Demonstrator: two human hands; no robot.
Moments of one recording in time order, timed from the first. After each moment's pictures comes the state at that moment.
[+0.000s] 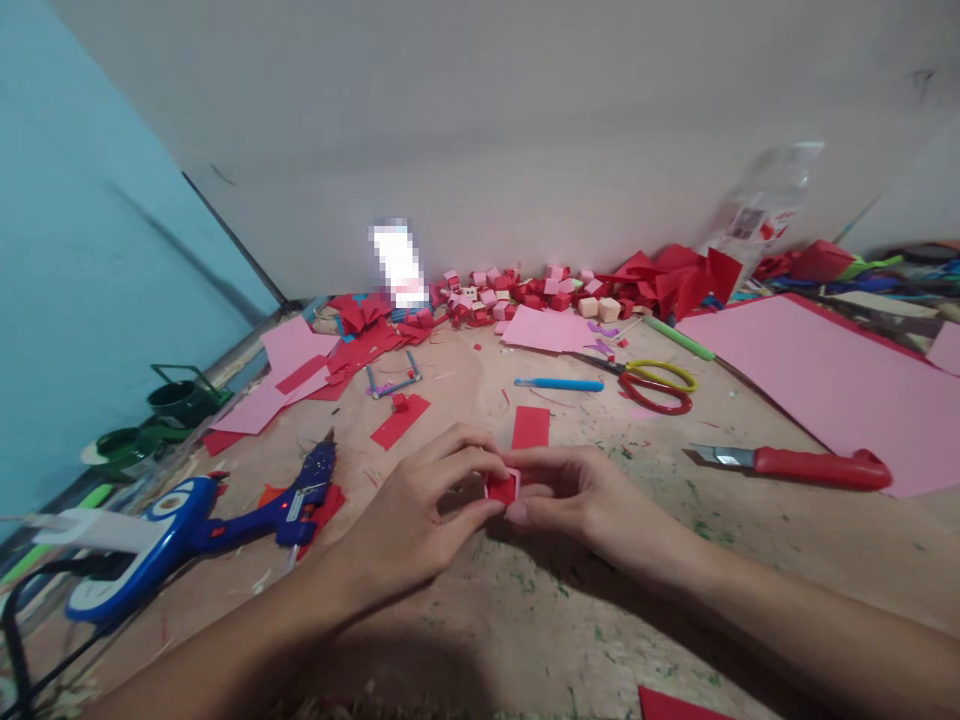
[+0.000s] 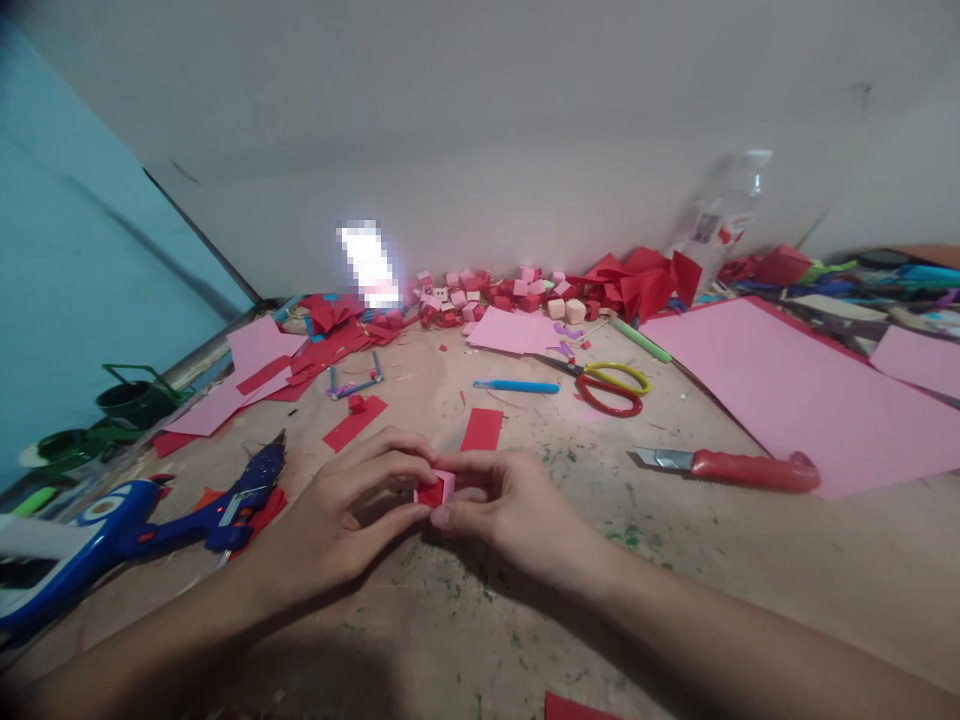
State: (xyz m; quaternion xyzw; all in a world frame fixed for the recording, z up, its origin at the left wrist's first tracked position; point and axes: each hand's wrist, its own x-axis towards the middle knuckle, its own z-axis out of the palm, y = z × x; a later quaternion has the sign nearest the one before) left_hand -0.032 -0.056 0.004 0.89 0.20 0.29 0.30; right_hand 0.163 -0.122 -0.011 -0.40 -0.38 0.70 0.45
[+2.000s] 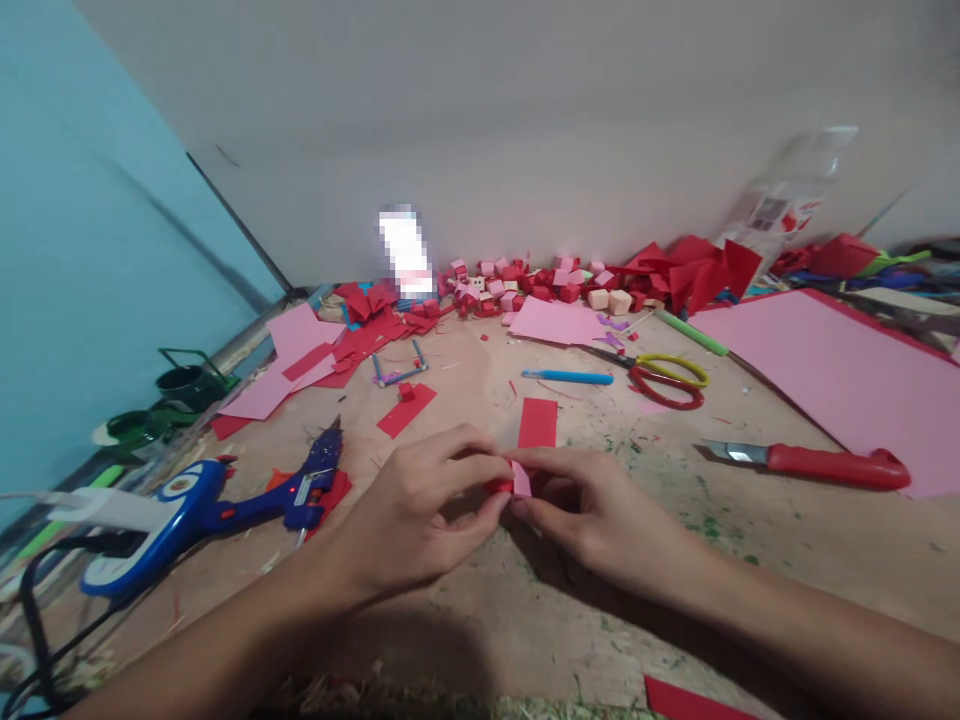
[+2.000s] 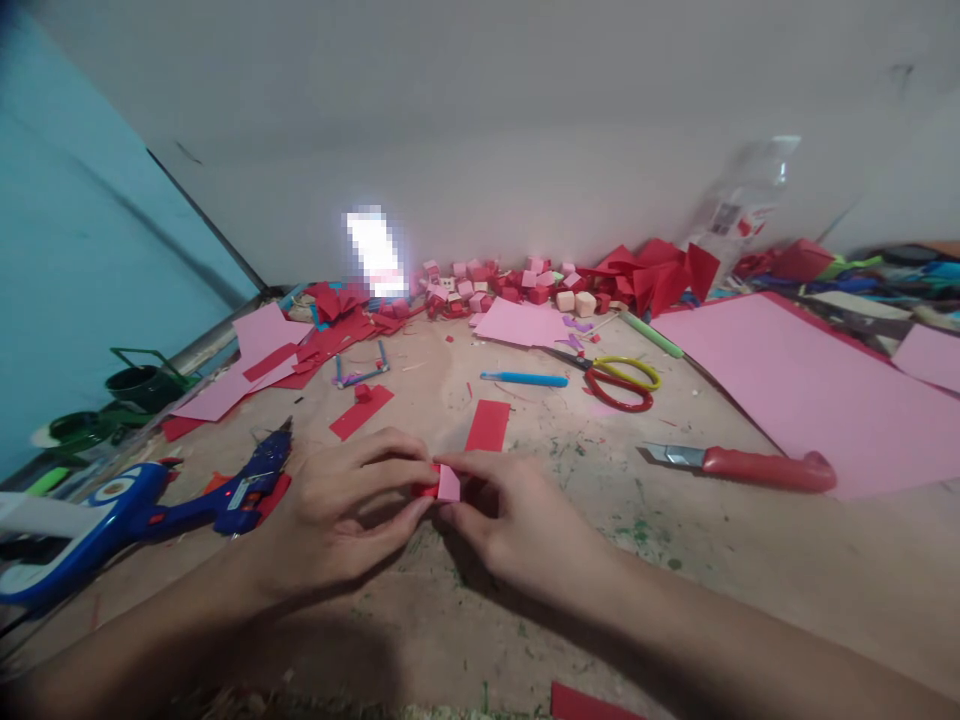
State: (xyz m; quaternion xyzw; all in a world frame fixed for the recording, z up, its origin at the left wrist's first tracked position) left_hand -0.036 -0.057 0.004 0.91 0.13 0.33 0.20; right_hand 0.161 -0.128 -0.017 -0.49 -0.60 0.51 0.38
